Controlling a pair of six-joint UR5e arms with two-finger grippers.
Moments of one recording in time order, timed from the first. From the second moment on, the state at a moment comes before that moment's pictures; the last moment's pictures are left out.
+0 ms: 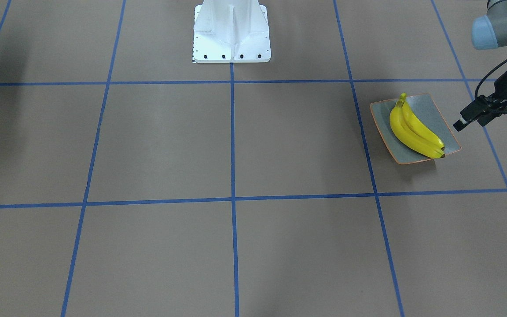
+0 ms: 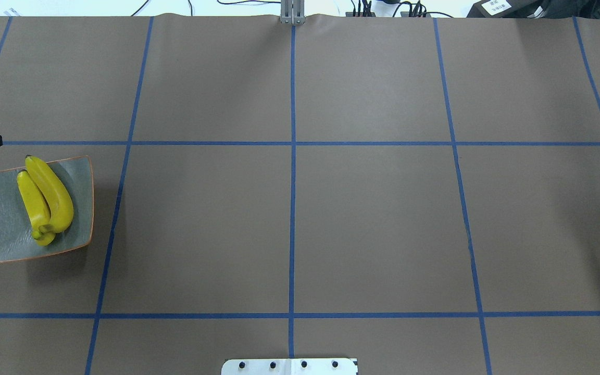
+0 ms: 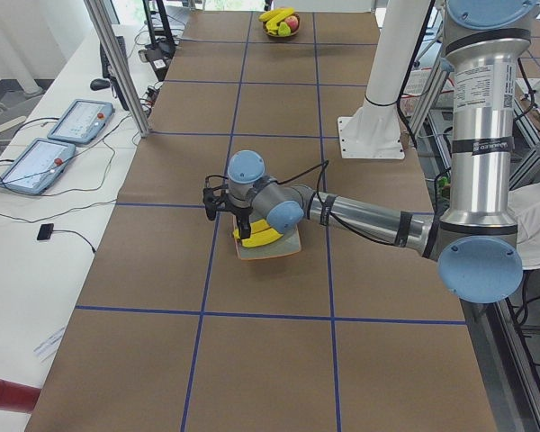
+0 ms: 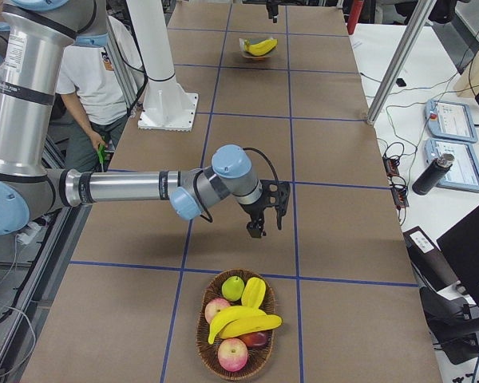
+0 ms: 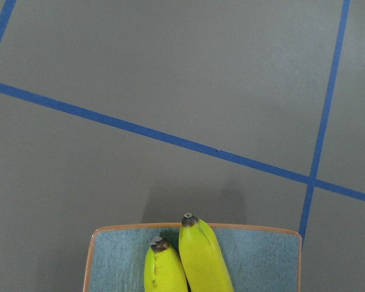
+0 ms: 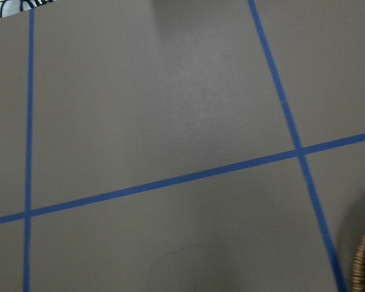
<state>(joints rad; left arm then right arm) -1.20 -1.52 -1.80 -2.09 -2.35 -1.02 1.47 -1.84 1.83 -1.01 2.28 0.62</state>
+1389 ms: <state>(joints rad) -1.19 -1.51 -1.82 -2.09 -2.35 -1.03 1.44 -1.98 1.65 -1.02 1.97 -0.40</state>
